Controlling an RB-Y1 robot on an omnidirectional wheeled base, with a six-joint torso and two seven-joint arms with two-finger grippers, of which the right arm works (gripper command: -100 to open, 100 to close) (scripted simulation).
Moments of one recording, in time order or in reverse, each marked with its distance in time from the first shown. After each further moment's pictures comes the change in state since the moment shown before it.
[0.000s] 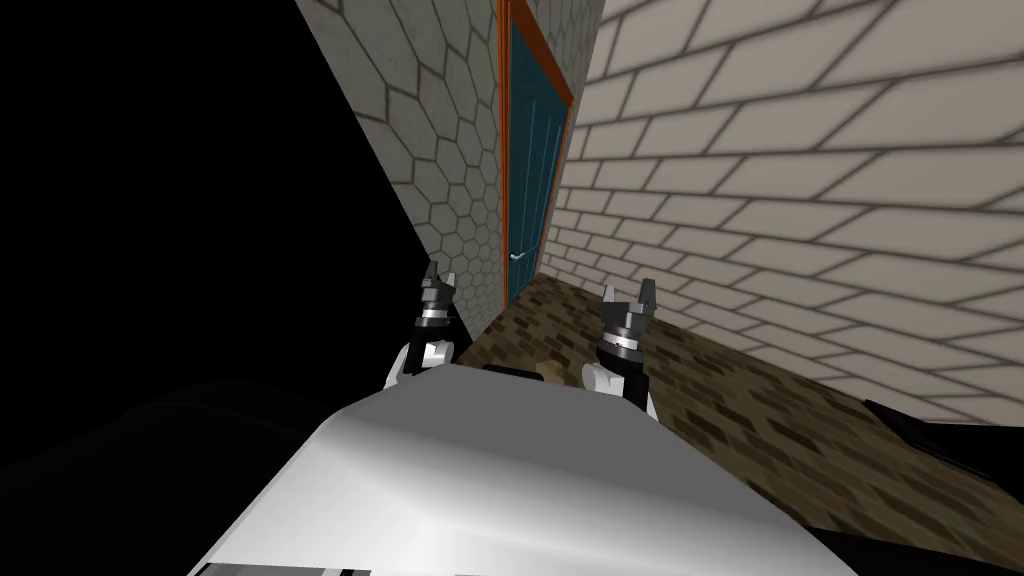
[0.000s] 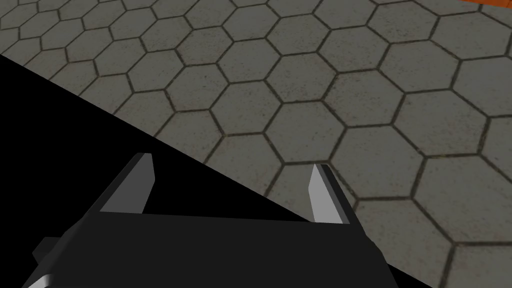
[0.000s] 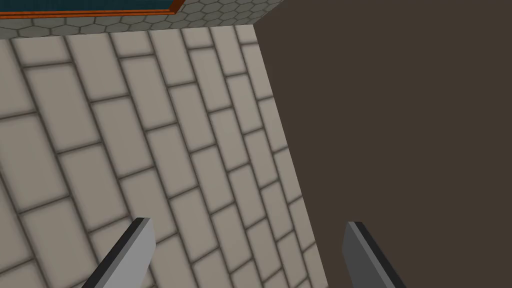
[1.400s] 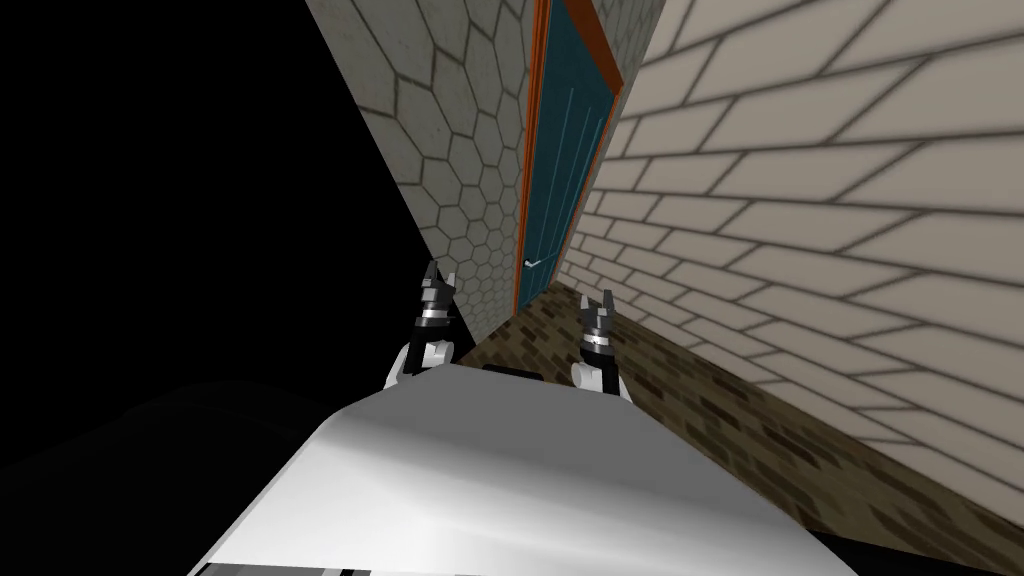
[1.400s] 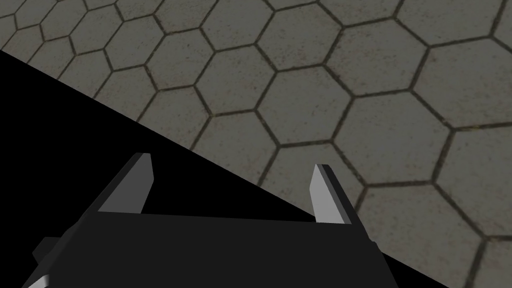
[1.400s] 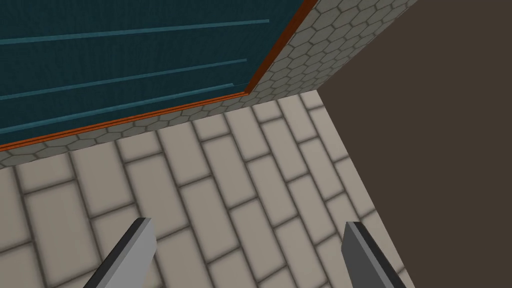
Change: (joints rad) arm -0.086 -0.081 0.060 0.289 -0.033 -0.091 -0.039
